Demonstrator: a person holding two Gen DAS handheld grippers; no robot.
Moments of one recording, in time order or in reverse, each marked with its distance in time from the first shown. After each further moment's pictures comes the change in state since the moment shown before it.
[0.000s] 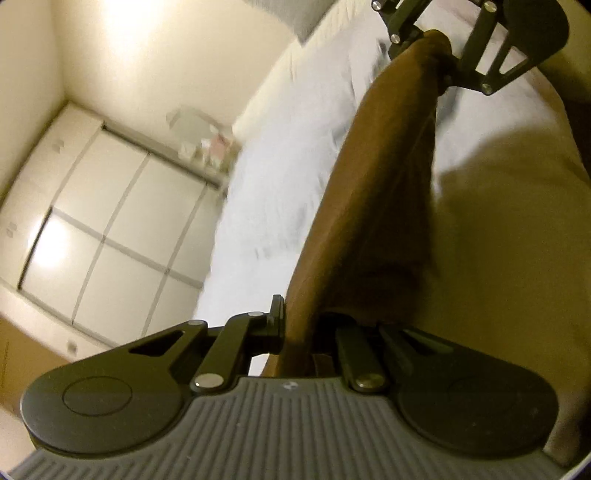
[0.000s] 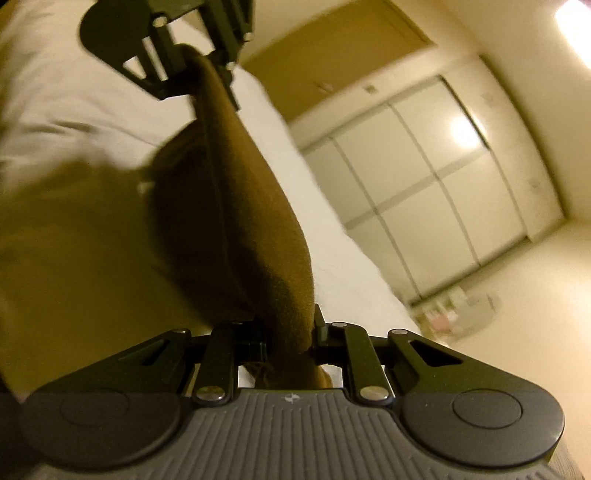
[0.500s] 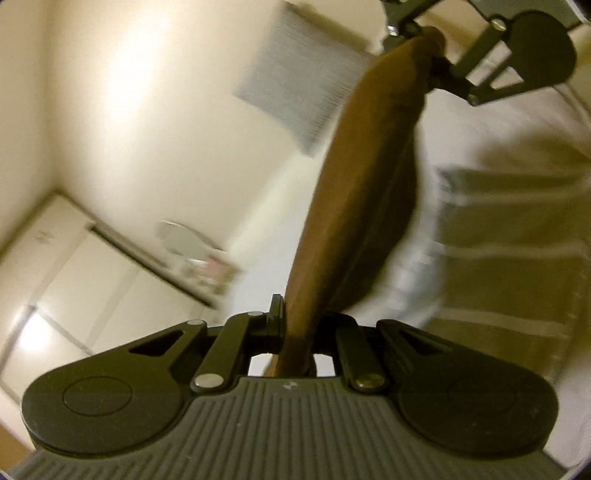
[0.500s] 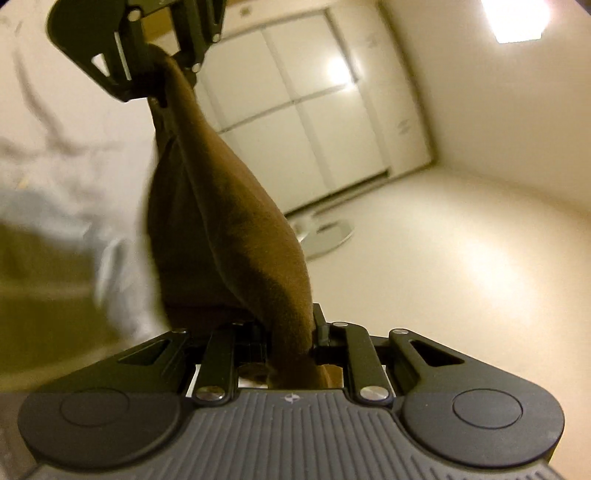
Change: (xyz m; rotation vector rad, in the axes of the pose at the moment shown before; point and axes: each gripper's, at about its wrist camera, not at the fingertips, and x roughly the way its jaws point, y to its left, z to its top) left arm 0.192 -0.010 0.183 0.031 -0.299 -0.080; right arm 0.068 -0.143 -0.143 -0.005 0.234 -0.445
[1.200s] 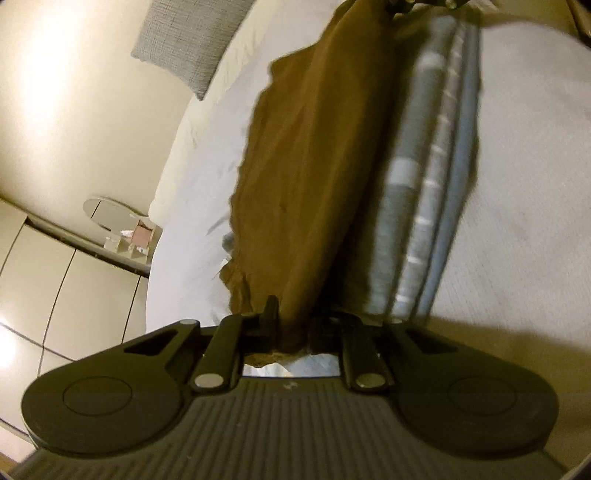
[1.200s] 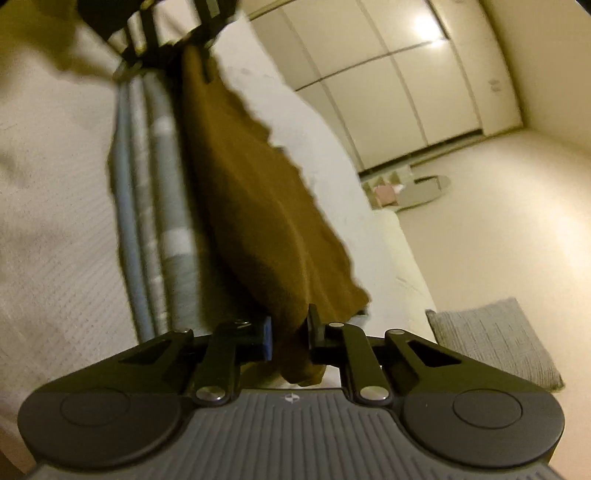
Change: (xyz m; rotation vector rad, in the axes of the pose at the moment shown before) left arm 0.049 -0.095 -0.066 0.117 0.117 -0.112; right arm -0.031 0.100 -0.062 -0.041 0.133 0.238
